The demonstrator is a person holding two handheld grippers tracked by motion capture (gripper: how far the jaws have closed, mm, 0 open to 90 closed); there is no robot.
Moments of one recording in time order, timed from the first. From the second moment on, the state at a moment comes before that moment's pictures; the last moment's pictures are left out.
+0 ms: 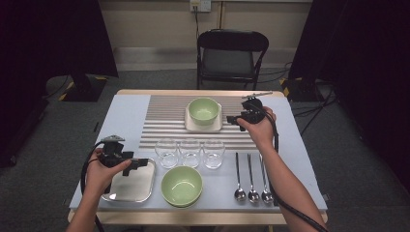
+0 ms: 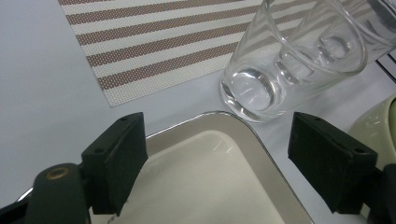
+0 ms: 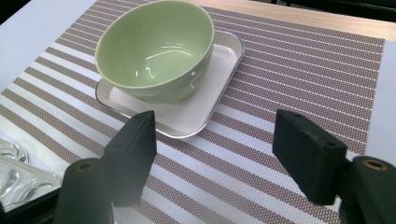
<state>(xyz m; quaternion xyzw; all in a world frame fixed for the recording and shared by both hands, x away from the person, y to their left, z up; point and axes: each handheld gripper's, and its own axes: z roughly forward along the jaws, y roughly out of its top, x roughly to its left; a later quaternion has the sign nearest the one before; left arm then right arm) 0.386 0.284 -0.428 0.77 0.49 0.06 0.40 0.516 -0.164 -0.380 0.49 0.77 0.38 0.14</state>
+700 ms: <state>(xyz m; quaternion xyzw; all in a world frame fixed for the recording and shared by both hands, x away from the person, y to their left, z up) 0.374 0.282 -0.410 0.76 0.51 0.07 0.40 0.494 -0.167 -0.375 0.50 0.77 0.38 0.14</state>
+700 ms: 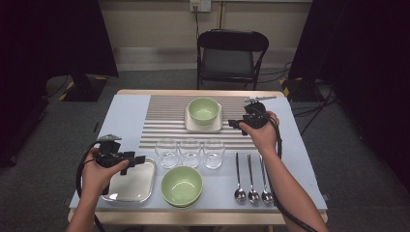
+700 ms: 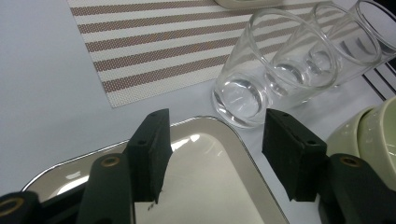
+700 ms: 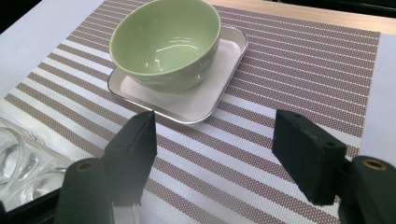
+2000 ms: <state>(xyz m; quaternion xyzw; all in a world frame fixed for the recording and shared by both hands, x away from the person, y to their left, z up) 0.366 0.255 -0.372 0.76 0.49 0.06 0.42 0.469 -0.170 -0.364 0.49 0.77 0.39 0.14</state>
